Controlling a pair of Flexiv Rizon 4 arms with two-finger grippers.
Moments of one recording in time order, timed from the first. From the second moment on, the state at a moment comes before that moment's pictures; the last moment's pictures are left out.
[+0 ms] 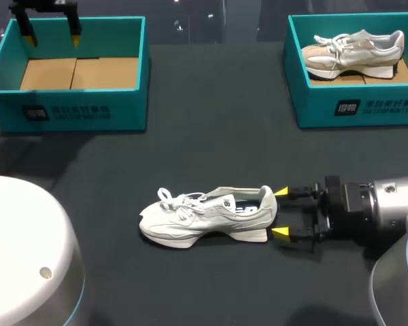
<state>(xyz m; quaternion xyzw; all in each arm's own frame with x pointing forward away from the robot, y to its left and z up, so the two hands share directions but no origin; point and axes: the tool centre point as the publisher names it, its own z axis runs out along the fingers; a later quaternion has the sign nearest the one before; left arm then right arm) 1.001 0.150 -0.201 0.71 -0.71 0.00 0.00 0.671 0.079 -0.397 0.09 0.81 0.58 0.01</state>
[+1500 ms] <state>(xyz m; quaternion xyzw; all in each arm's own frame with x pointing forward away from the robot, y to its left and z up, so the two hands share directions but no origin) 1.001 0.150 -0.201 0.71 -0.71 0.00 0.00 0.674 0.129 -0.411 0.07 0.81 0.58 0.00</state>
